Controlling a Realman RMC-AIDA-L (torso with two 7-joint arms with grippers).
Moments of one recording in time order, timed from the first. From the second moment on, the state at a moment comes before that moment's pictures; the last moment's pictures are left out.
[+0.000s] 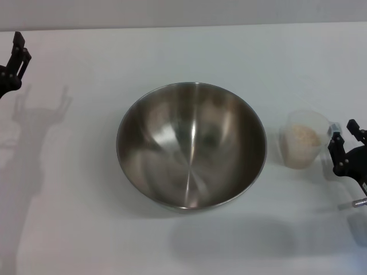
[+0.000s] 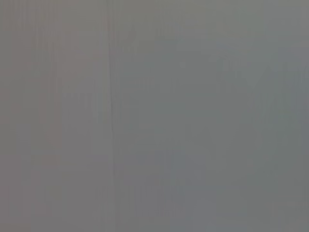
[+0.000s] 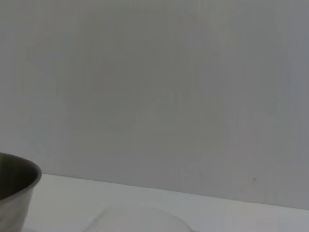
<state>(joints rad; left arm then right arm) -0.22 -2.07 -1.13 -0.51 2.58 1.18 0.06 0.20 2.09 0.30 0.21 -1.95 -1.31 -0.02</state>
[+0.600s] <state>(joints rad) -0.22 -2.07 -1.13 -0.51 2.58 1.18 0.06 0.19 2.09 0.31 0.23 -1.95 -1.33 -0.06</state>
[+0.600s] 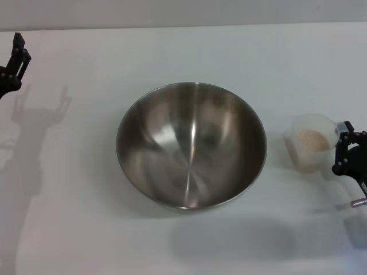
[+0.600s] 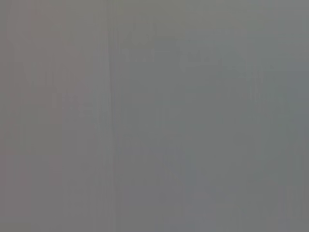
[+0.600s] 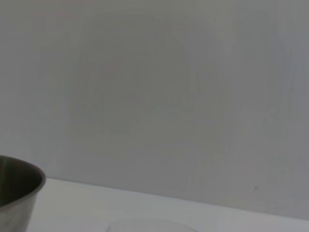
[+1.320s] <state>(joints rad) -0.21 -2.07 -1.13 -0.51 2.58 1.18 0.06 0.11 2.09 0.31 0.26 -1.95 -1.75 -0.16</state>
